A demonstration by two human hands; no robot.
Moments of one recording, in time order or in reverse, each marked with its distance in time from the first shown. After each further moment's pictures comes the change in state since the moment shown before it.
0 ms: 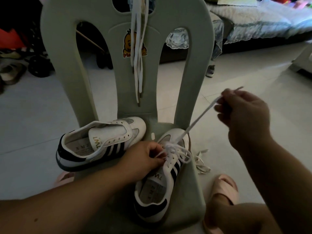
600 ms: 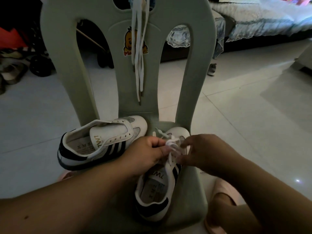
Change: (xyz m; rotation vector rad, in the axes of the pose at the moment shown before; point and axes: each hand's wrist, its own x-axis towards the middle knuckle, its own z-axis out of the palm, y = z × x) left_hand -0.005 0.023 -0.004 -0.308 -0.005 -0.091; right_hand -0.027 0.048 0.020 -1.221 -0.759 -0.084
